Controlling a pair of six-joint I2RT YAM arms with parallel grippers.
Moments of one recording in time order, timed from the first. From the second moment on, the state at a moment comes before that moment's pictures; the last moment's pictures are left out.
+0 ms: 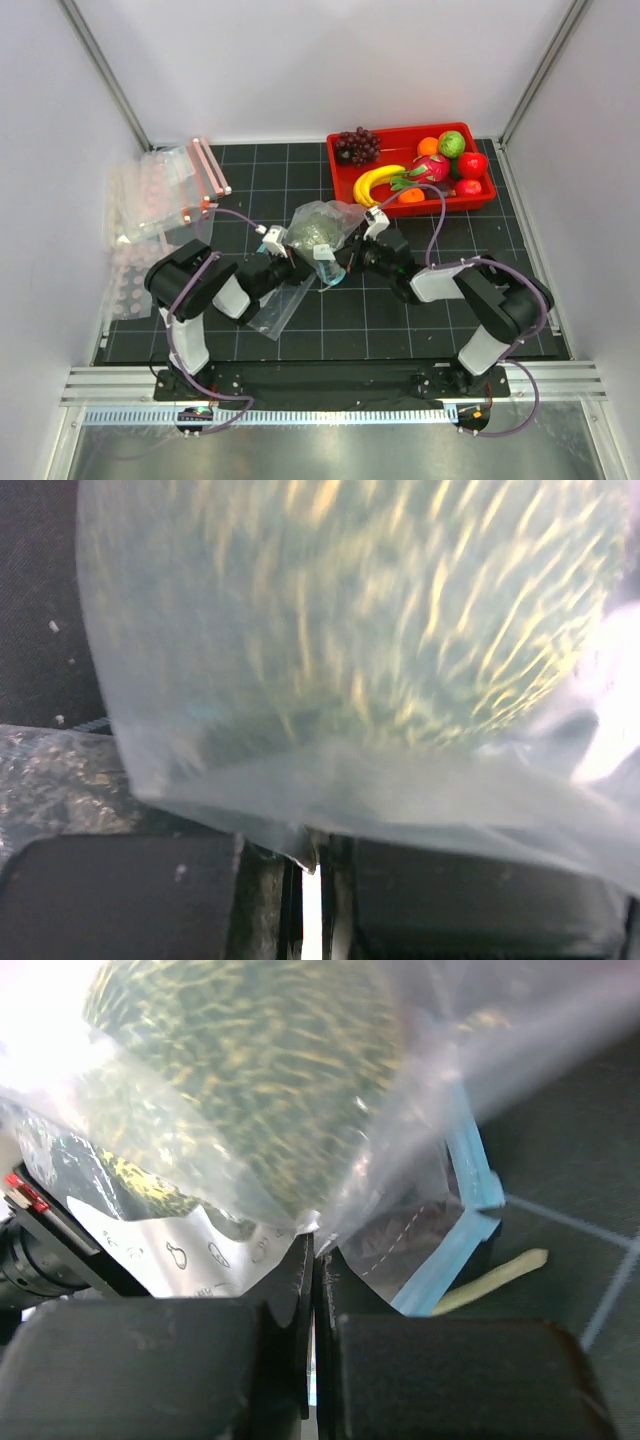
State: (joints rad) left arm -0.59 1.90 0.37 1.29 0.20 -0.60; right arm 0.59 1.68 0.54 0.80 -0.23 0.69
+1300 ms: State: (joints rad) left arm -0.72 0.88 0.51 0.24 0.30 -1.05; right arm 0.68 1.52 1.39 -0.74 0.16 0.46
